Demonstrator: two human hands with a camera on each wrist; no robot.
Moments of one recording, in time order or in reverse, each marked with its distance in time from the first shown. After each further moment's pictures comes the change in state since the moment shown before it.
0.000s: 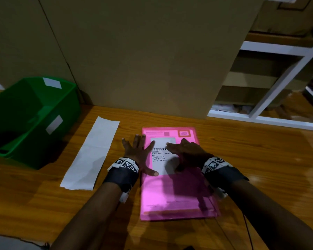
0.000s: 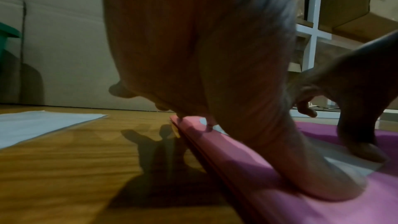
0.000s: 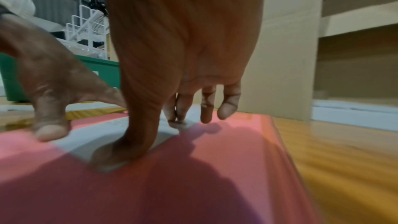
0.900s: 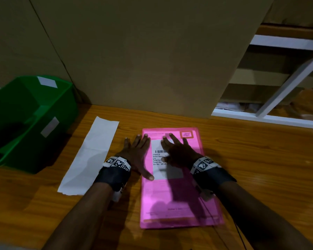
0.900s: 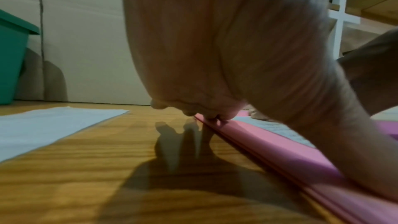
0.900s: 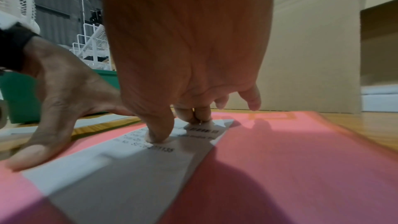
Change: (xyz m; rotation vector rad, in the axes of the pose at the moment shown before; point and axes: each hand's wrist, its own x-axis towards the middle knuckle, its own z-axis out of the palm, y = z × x) left_hand 0.015 -0.023 -0.005 -0.078 -0.018 0.167; right_hand 0.036 -0.028 0.012 -0.309 -0.007 -0.141
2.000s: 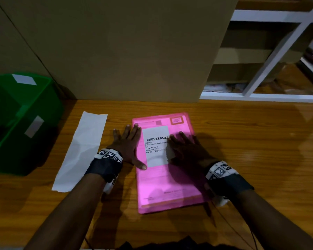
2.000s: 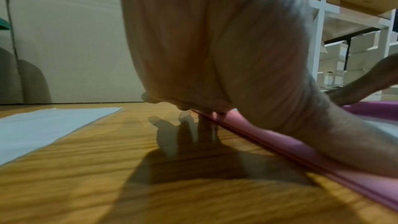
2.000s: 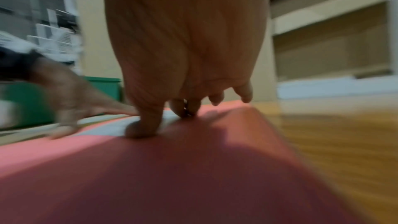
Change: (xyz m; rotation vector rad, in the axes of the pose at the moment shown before) left_hand 0.006 -0.002 0.007 0.050 -0.040 -0.035; right_hand -0.069 0.020 0.036 0.070 0.043 0.123
